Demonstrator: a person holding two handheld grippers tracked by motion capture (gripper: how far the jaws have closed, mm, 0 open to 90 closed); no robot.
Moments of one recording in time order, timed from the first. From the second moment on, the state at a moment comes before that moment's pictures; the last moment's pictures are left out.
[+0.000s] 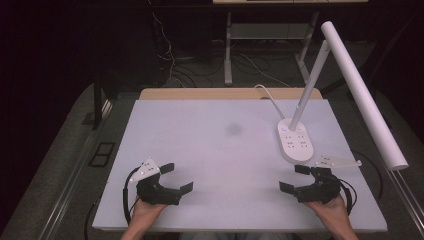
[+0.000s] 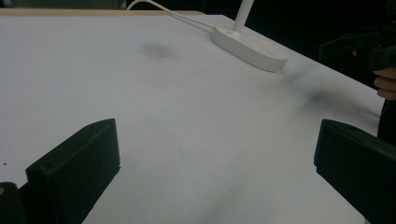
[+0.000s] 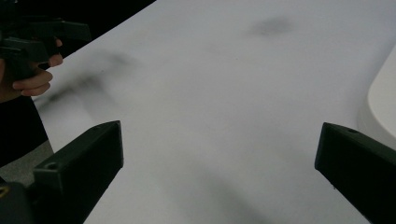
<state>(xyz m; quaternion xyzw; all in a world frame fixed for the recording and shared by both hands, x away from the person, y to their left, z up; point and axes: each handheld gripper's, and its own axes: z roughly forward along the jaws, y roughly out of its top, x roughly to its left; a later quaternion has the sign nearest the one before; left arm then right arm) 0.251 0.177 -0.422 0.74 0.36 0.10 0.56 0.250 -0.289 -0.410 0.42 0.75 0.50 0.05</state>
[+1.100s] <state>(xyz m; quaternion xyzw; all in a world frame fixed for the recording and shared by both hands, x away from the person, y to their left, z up) 0.254 0.176 -0.425 0.75 0.35 0.08 0.55 0.251 -0.295 -0.409 0.42 0.77 0.48 0.04</state>
